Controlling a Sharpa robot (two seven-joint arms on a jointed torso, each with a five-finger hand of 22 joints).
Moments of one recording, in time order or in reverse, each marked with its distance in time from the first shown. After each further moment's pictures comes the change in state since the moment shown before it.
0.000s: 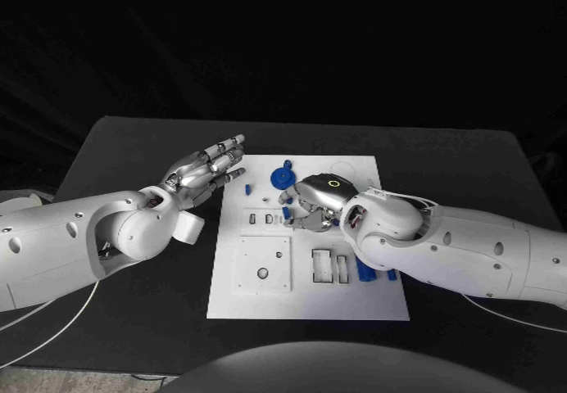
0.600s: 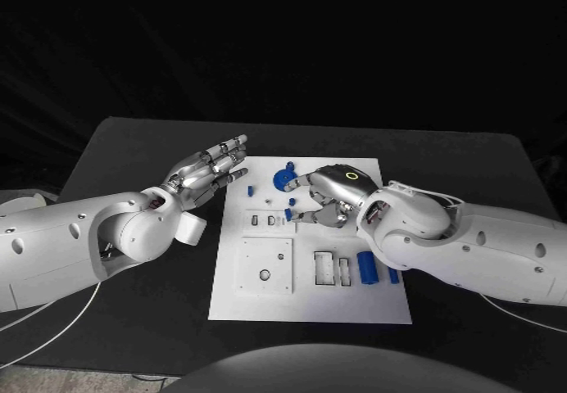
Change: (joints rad) left arm 0.000 -0.007 0.000 0.012 -0.008 -0.004 0.030; left_hand 0.005 -0.009 0.002 -0.030 -0.007 0.017 0.005 0.005 0.002 0.007 0.007 0.016 0.004 0.006 0.012 0.000 0.003 0.000 0.009 0.017 0.005 0.004; right arm 0.054 -0.100 -0.001 0.107 0.024 -0.069 0.036; right_hand 0.007 -0.007 -0.052 0.047 -0.062 -0.044 -0.007 -0.021 -0.045 0.000 0.000 0.000 0.001 0.000 0.000 0.000 0.001 0.000 0.000 0.000 -0.007 0.009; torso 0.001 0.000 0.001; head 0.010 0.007
